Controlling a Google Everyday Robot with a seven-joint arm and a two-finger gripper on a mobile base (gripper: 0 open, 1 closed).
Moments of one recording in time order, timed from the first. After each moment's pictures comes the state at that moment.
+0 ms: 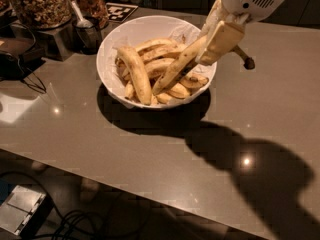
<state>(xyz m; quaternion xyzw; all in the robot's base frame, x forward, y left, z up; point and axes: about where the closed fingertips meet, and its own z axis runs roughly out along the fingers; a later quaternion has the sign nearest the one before) 0.516 -0.096 1.014 -0.66 0.71 0.08 0.23</state>
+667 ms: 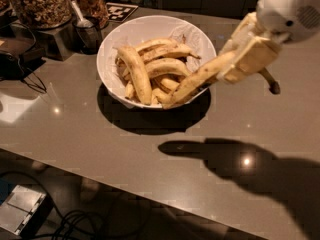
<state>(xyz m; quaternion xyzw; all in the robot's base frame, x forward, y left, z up) 0.469 -0.127 1.010 -0.62 0.73 0.14 0.25</state>
